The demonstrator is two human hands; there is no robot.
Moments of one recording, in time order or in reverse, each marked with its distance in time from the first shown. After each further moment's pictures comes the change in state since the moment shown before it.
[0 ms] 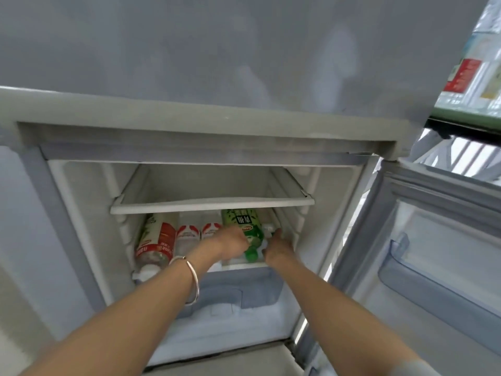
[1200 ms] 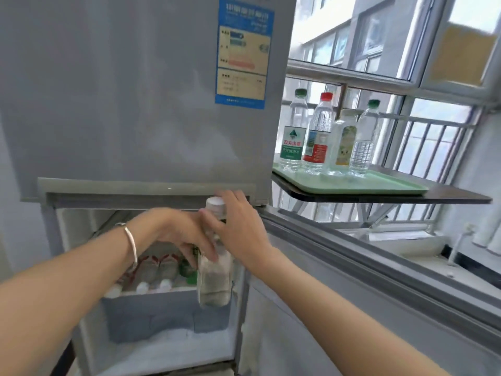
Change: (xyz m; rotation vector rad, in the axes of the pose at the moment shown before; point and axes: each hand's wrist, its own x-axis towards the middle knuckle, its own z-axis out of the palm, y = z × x) left_hand -0.176 0.186 -0.047 -0.062 -0.254 0.135; right_hand -0.242 0.035 -0.236 0.165 0.567 -0.918
